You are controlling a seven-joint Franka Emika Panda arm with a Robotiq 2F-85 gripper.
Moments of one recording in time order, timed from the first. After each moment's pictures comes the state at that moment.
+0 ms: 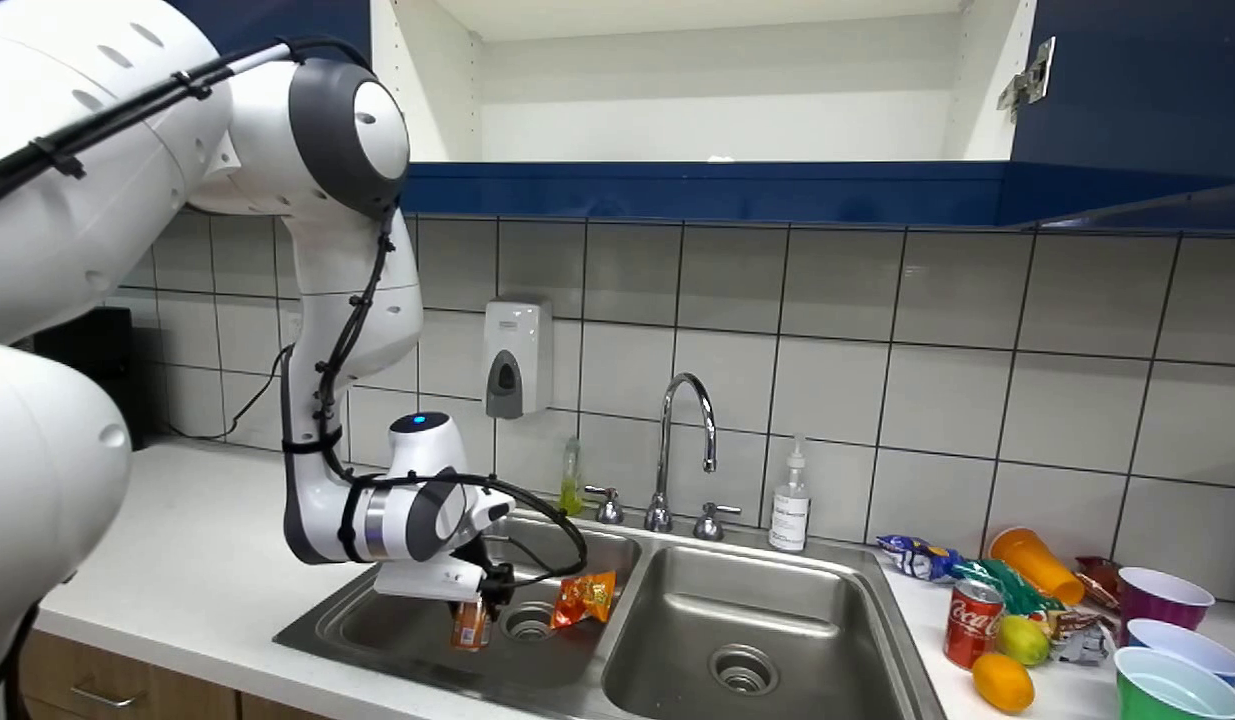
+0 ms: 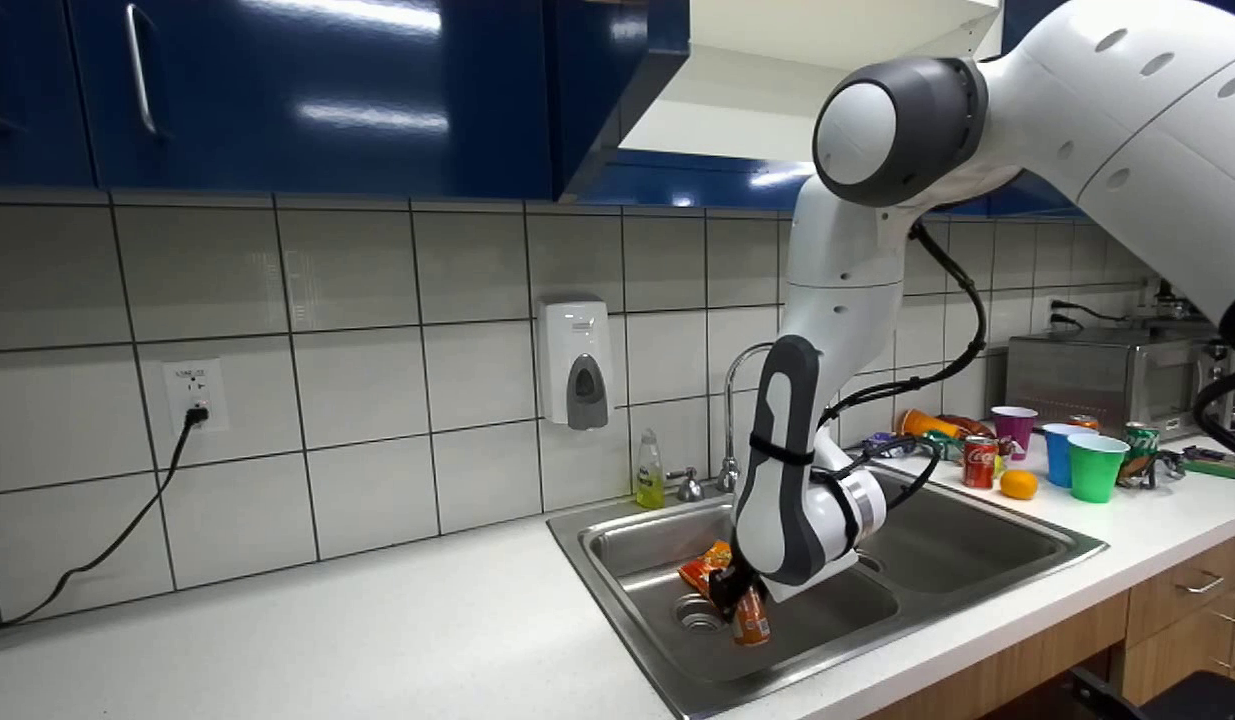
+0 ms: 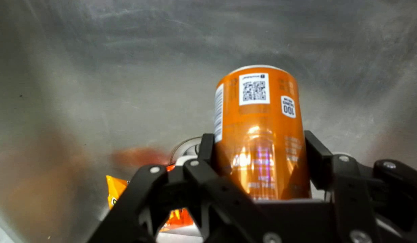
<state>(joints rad) 0.22 0.74 -0.15 -2.31 -0.06 3.37 0.00</state>
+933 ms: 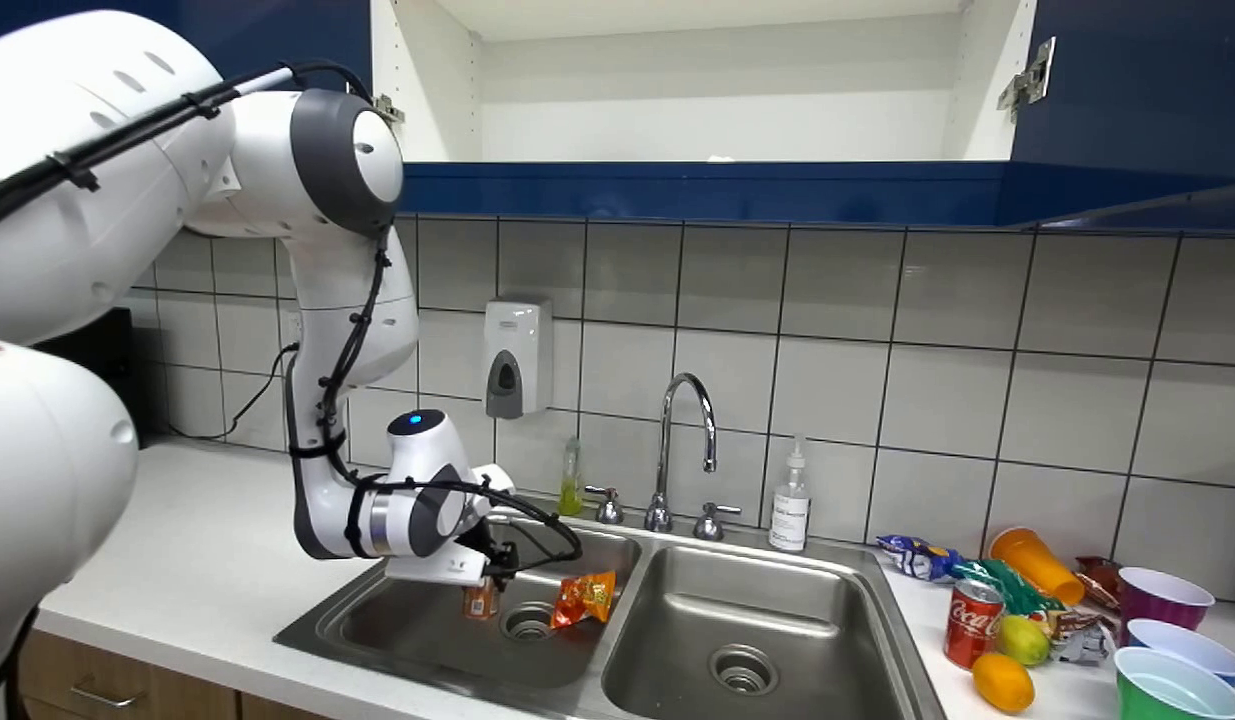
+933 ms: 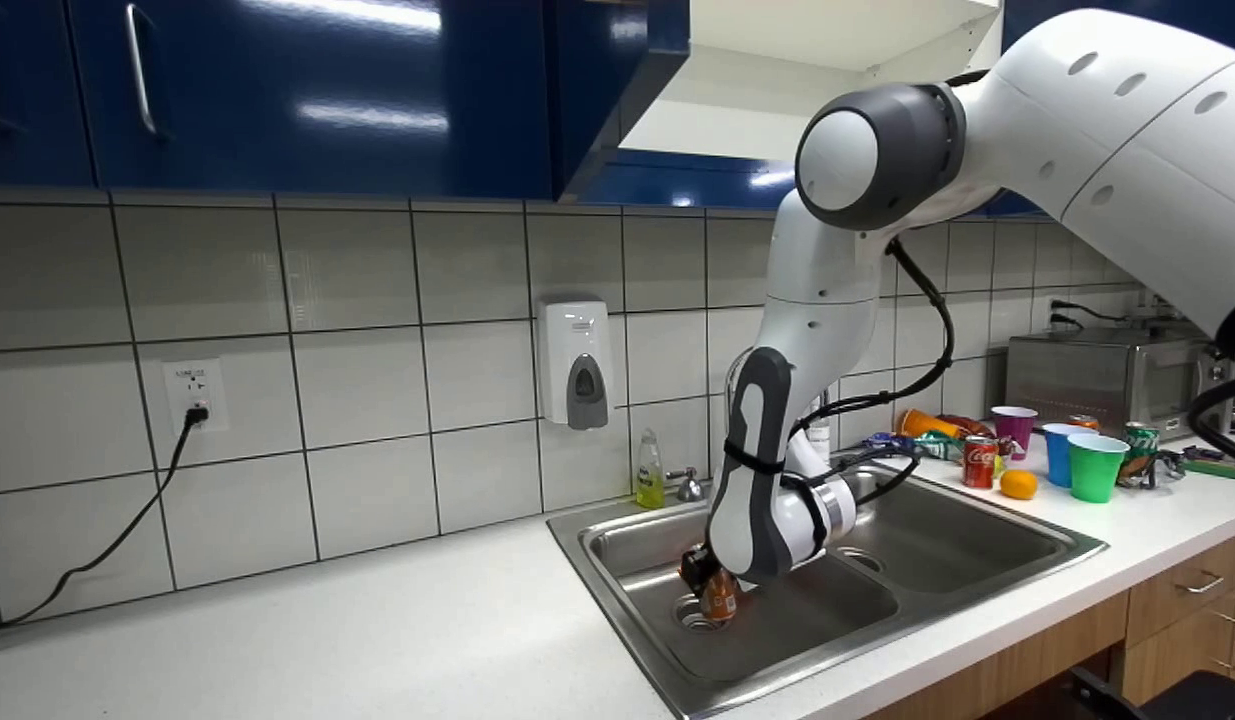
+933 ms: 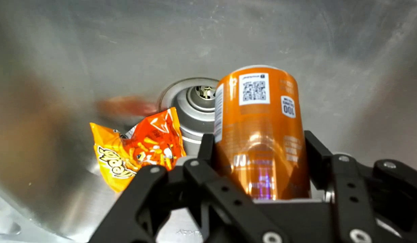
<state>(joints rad) 0.26 0.80 -0.16 -2.20 0.00 3.45 -0.01</state>
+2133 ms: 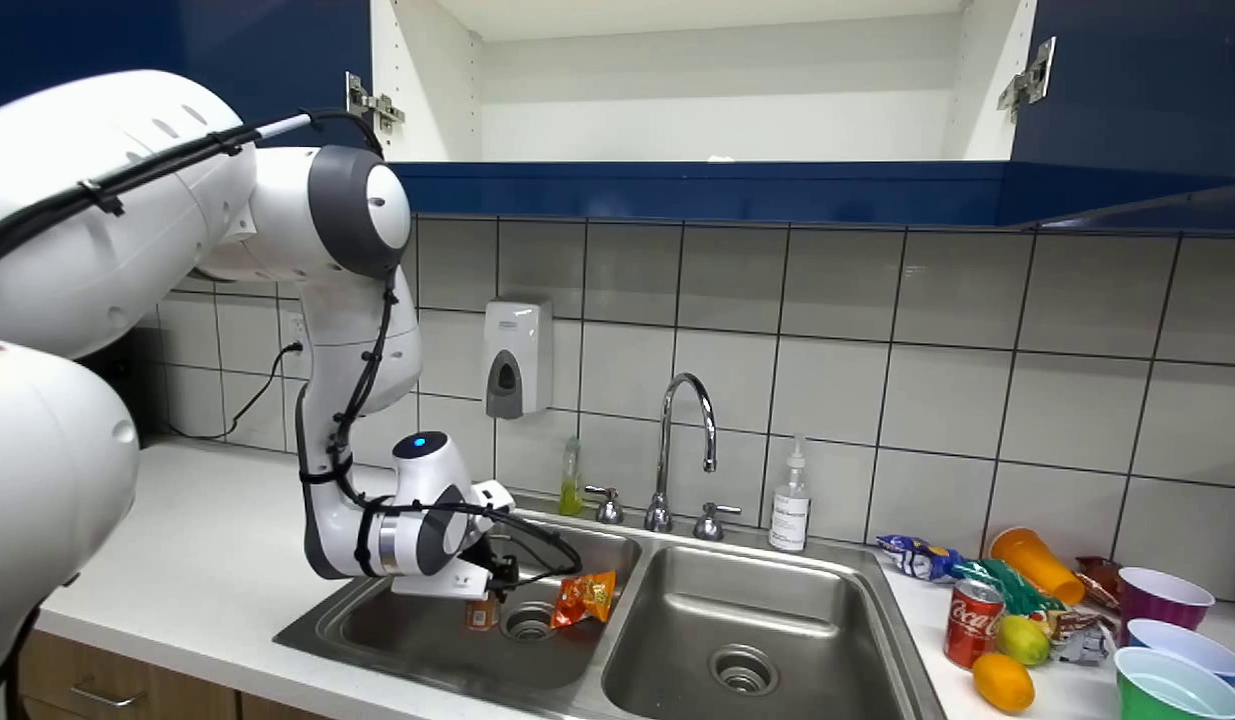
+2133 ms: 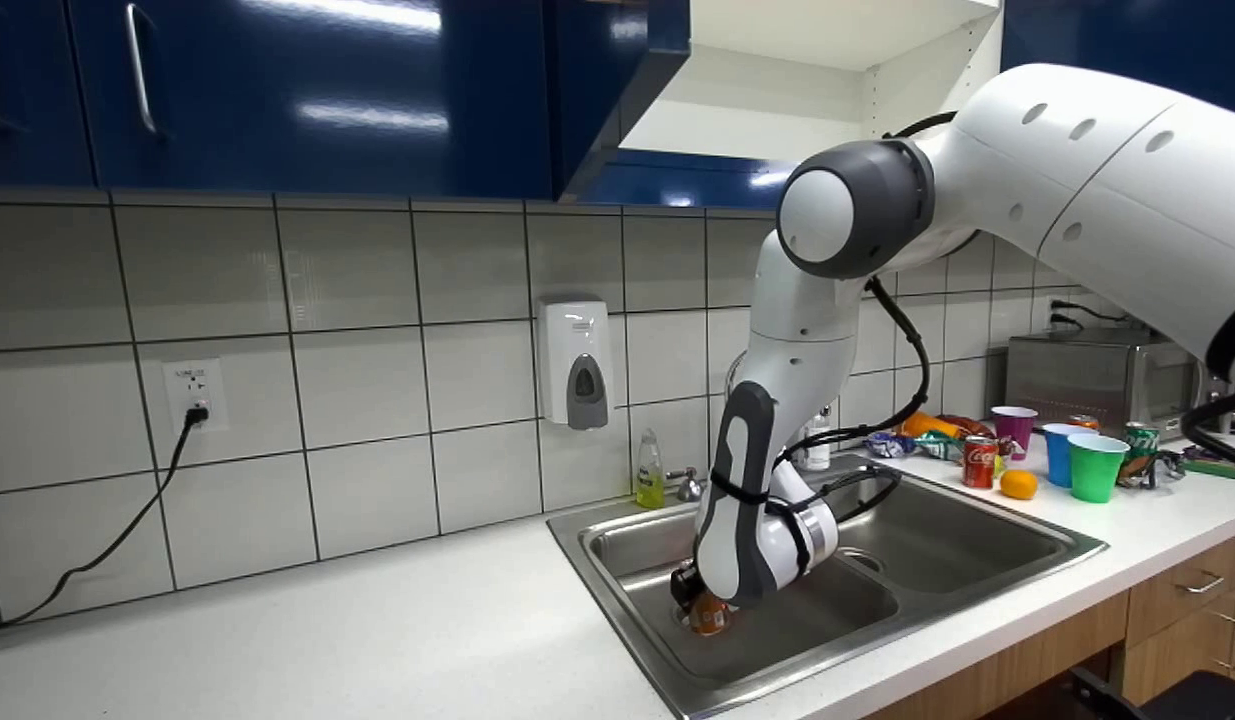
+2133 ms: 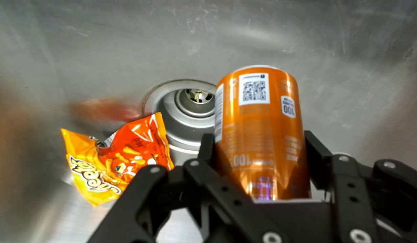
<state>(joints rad) 0.26 0.92 -0.15 -2.07 0.00 3.45 -0.01</state>
